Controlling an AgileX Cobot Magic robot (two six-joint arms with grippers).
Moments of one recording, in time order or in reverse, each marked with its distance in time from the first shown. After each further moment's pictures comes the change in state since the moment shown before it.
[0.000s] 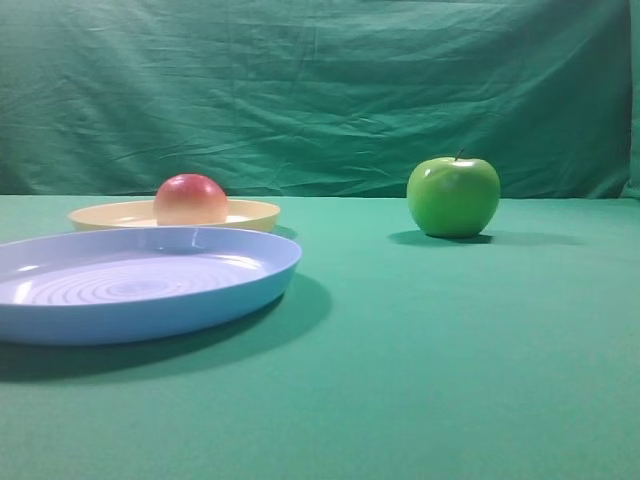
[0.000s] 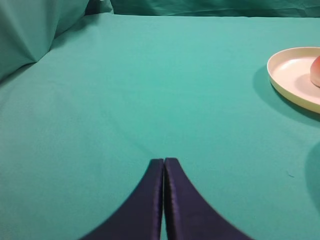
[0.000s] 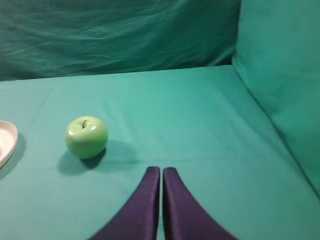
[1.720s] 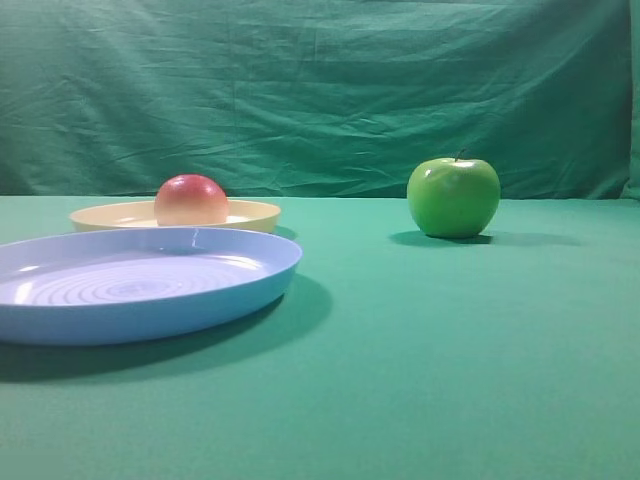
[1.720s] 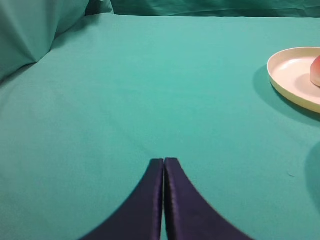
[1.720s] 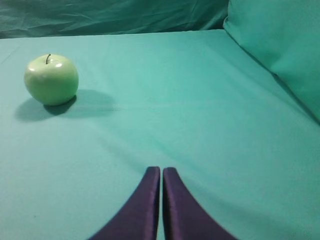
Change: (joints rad) left arm 0.000 0.000 0.000 0.000 0.000 0.001; right arm -0.189 -0.269 0.517 0.189 -0.285 -0.193
